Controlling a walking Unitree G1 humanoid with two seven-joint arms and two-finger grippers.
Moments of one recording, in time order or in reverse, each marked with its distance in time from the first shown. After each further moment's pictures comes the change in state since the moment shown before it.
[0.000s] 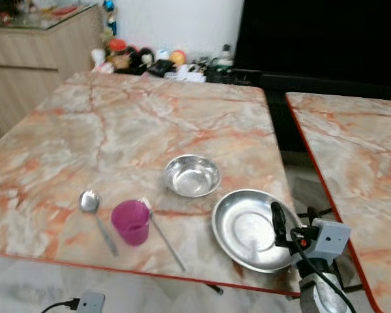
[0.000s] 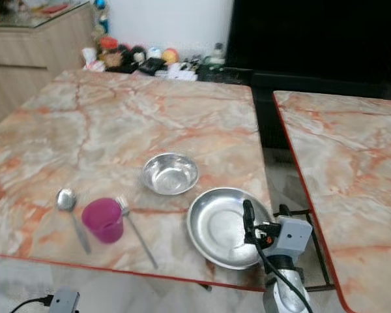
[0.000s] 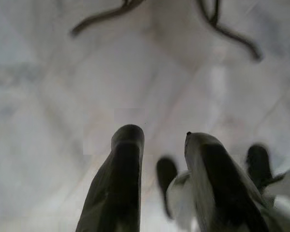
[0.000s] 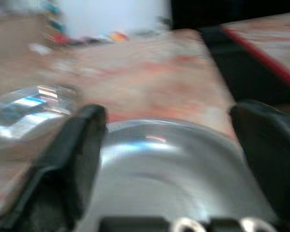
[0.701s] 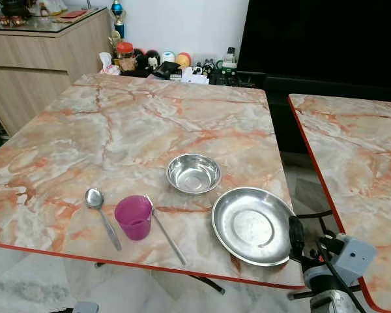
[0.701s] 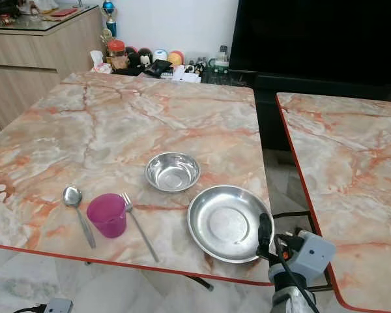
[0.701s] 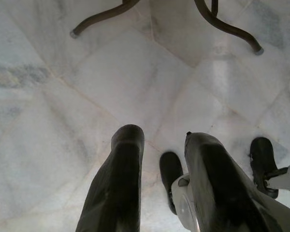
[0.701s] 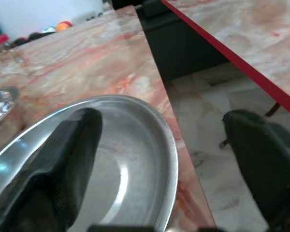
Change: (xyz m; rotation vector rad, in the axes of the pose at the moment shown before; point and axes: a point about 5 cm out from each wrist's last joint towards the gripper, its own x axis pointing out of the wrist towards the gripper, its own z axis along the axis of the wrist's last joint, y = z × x) left arm 0.000 -0.001 0.001 0.023 -0.002 -0.007; right arm -0.024 -0.023 0.006 0.162 0.148 -0.224
